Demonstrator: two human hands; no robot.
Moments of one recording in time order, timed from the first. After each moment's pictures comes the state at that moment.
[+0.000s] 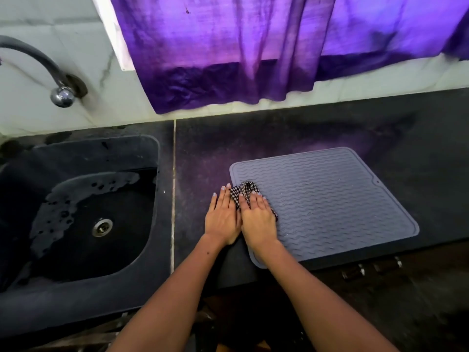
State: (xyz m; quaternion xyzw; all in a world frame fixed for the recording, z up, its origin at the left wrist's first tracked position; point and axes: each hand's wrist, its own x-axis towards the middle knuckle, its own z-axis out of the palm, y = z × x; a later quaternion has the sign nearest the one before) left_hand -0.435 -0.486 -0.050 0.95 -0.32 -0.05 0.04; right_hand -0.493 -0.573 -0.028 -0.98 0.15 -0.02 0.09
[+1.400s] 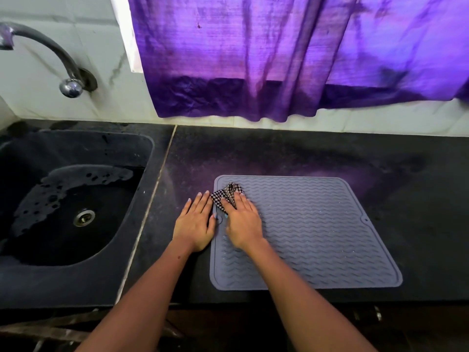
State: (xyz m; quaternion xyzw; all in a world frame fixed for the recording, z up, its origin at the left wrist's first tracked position) left_hand -0.429 -0.498 -0.057 0.97 -0.24 0.01 0.09; right_hand -0.472 -0.637 -0.025 -0.99 0.02 0.01 0.12
